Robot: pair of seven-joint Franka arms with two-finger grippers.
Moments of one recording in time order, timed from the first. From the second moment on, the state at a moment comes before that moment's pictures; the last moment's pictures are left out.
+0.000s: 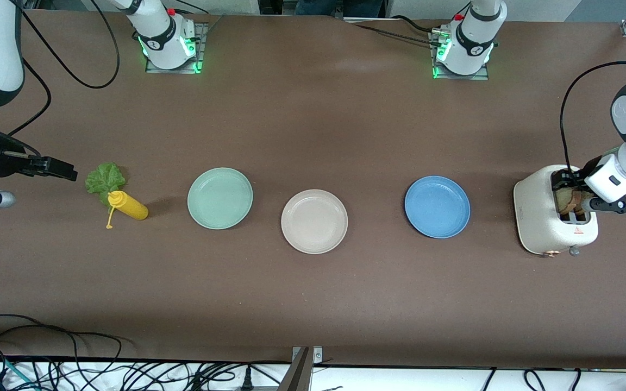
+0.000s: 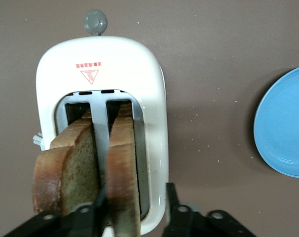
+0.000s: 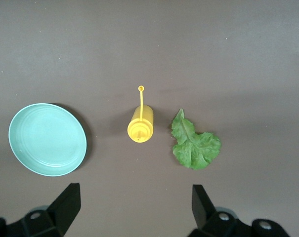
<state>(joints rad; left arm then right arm) 0.30 0.21 -0.10 -1.92 0.10 2.03 0.21 0.32 0.26 -0.41 -1.50 0.10 1.64 0.00</state>
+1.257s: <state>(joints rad) 0.25 0.19 -0.32 -1.60 -0.05 1.64 0.14 0.25 0.31 -0.43 -1.51 0.08 1.64 -0.05</state>
